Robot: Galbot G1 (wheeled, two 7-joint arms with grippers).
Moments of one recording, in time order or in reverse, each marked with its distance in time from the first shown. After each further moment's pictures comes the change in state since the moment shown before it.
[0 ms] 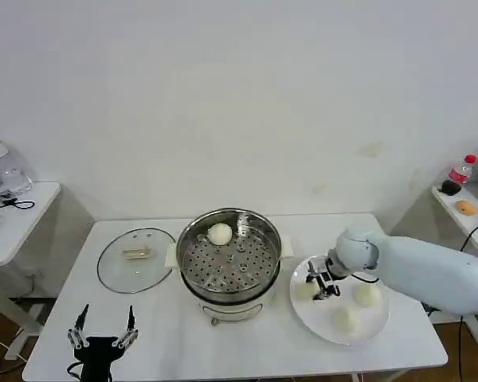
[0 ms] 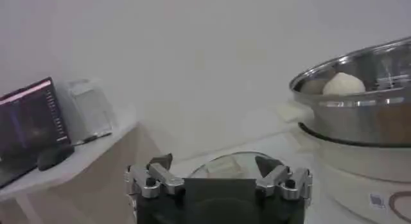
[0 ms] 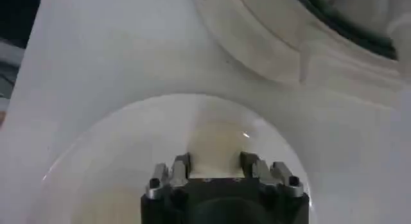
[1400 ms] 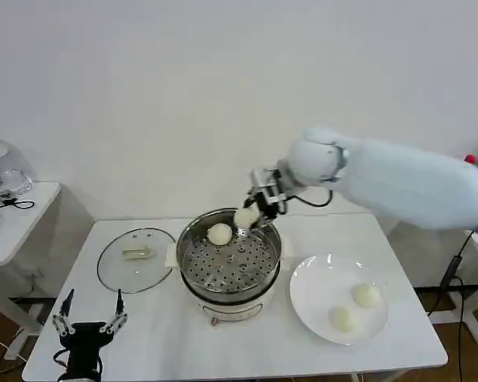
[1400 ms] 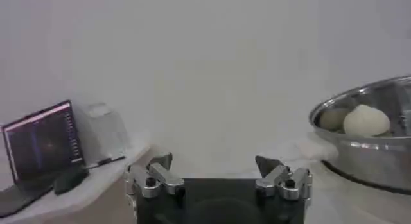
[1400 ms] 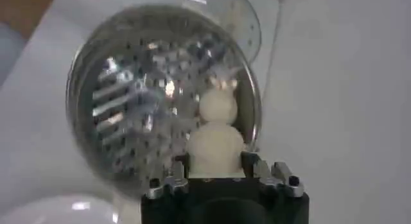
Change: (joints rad) left arm -0.033 0.002 -0.052 -0.056 -0.027 0.004 -0.015; right arm 0.367 0.387 -0.040 0.006 0.363 -0.190 0.051
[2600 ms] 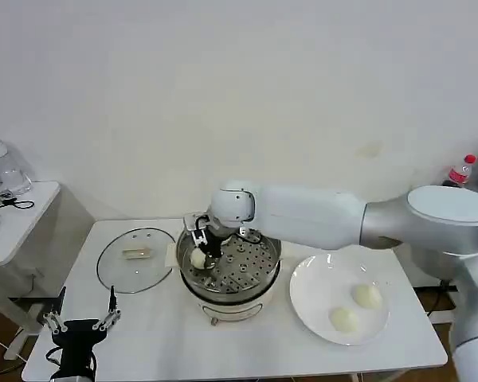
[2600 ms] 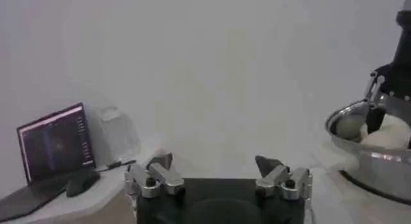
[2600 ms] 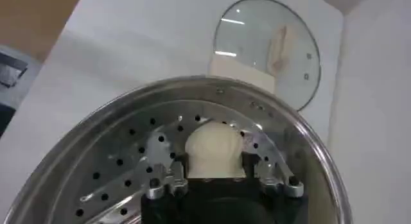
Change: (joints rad) left arm -0.005 0.000 -0.017 -0.005 -0.017 -0.001 0.002; right arm -0.157 0.268 -0.037 -0.211 -0.023 -0.057 0.061
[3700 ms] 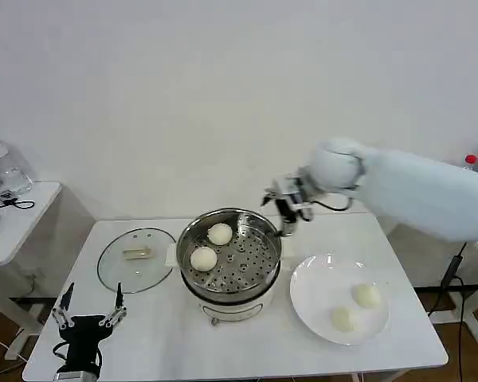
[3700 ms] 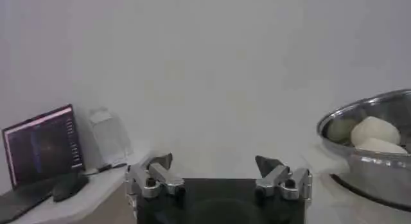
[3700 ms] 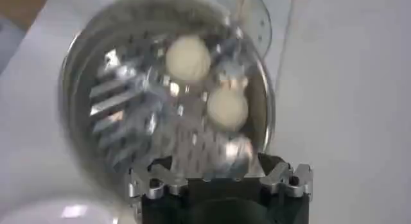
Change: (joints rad) left arm -0.032 0.036 0.029 0.020 -0.022 0.013 0.012; right arm 0.133 -0.664 0.065 0.321 -0.196 0.259 -0.154
